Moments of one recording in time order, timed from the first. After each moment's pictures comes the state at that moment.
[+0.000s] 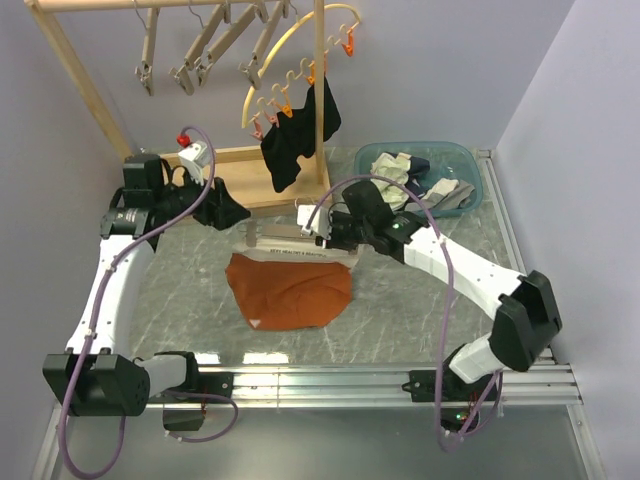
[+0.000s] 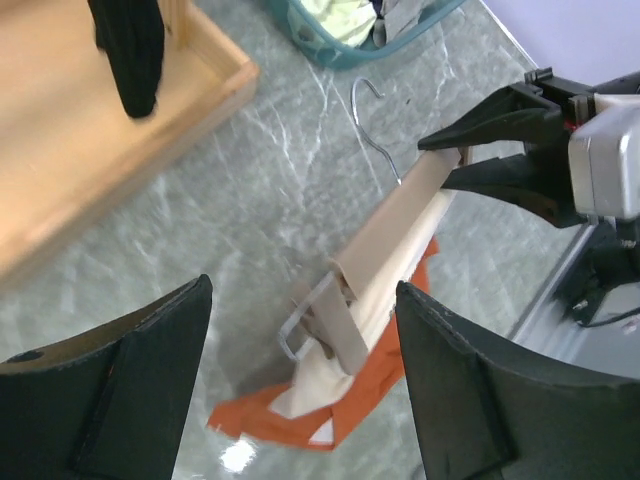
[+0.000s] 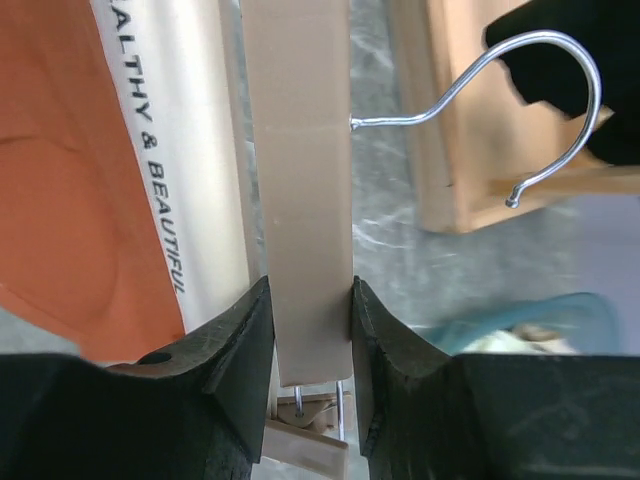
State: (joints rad) left arm 0.00 1.19 1.21 -0.57 0.82 0.03; right arm 0.71 1.49 1.21 -0.44 -0.26 -0.81
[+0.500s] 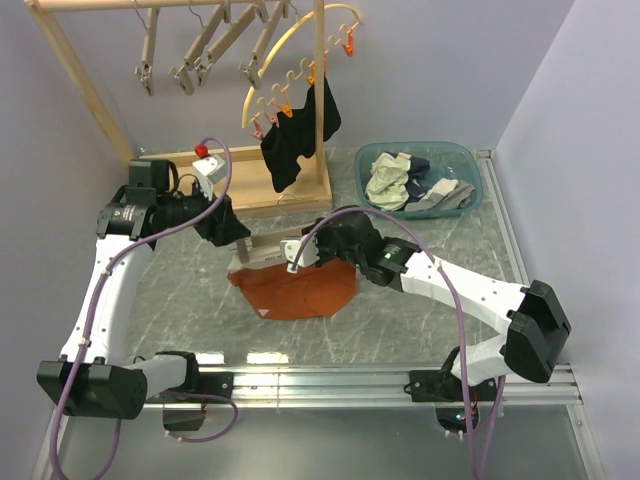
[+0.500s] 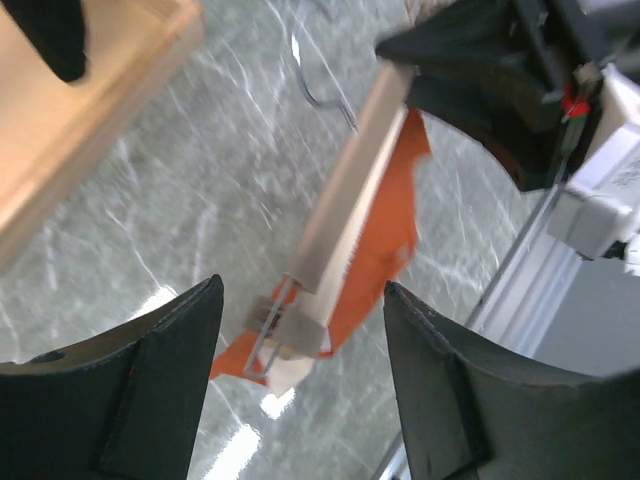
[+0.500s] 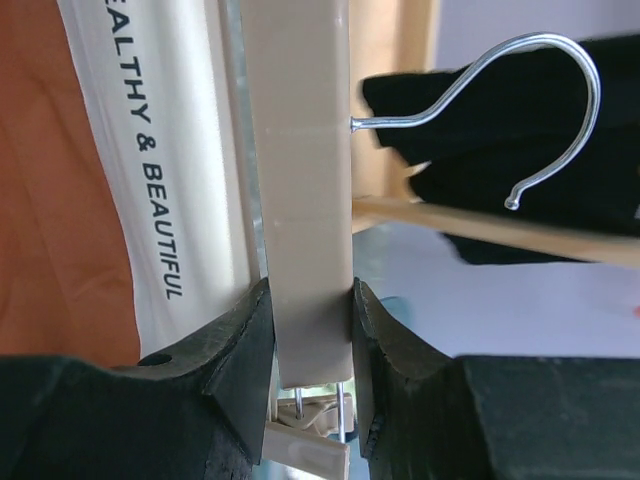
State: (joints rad) left arm -0.05 1.19 1.34 -0.88 0.84 0.31; right arm 0.89 1.40 1.08 -0.21 0.05 -1.14
